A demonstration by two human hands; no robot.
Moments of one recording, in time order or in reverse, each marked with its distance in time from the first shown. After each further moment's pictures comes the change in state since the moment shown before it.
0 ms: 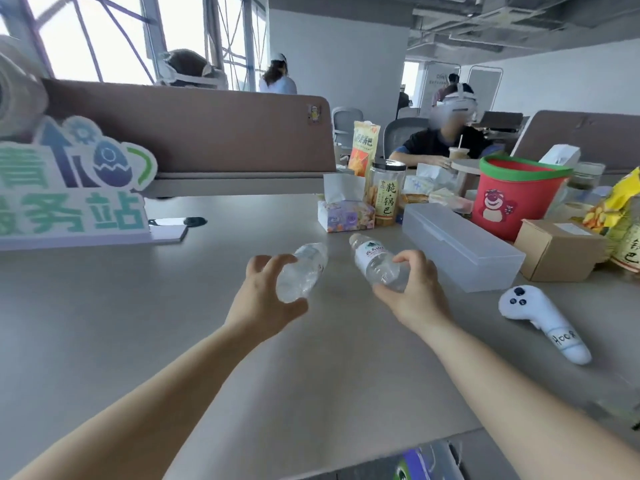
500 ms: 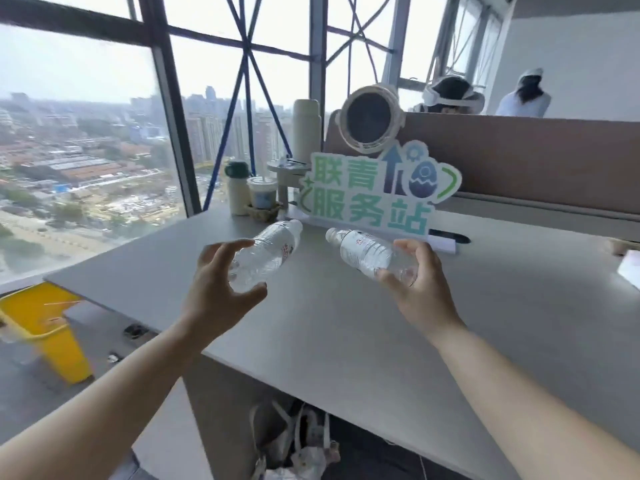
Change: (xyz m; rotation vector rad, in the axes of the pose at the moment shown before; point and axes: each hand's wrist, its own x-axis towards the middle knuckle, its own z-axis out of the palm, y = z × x) left_hand -0.232 -0.196 -0.389 0.251 0.599 -0.326; right_hand -0.153 -0.359 0.213 0.610 -0.457 -0.437
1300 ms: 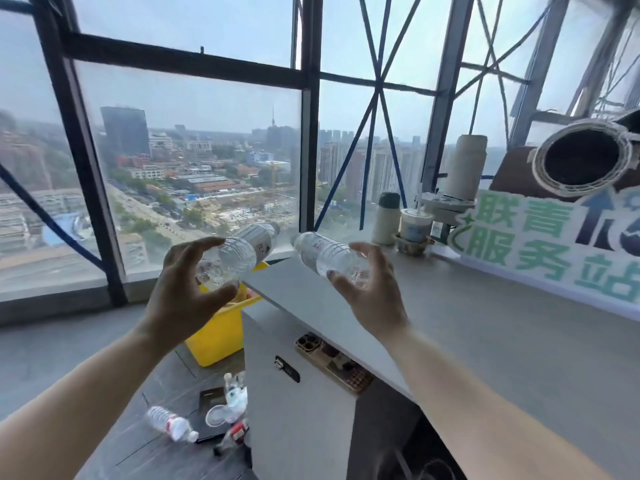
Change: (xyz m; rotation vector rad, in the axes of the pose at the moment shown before) left_hand -0.023 -0.153 -0.254 0.252 0.278 -0.131; right_hand -0.010 -0.163 0.292 0.163 -0.256 -0.302
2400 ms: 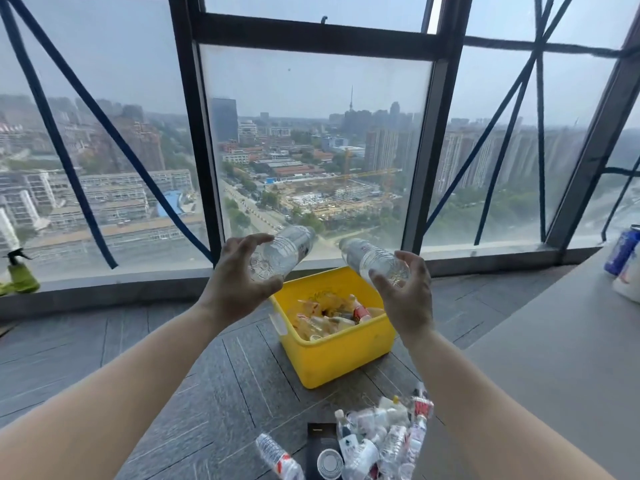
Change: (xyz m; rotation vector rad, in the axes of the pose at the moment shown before) left_hand 0.193 -0.300 -0.082 0.132 -0.034 -0.095; right_hand 0.178 -0.005 0.378 0.209 -0.007 0.157
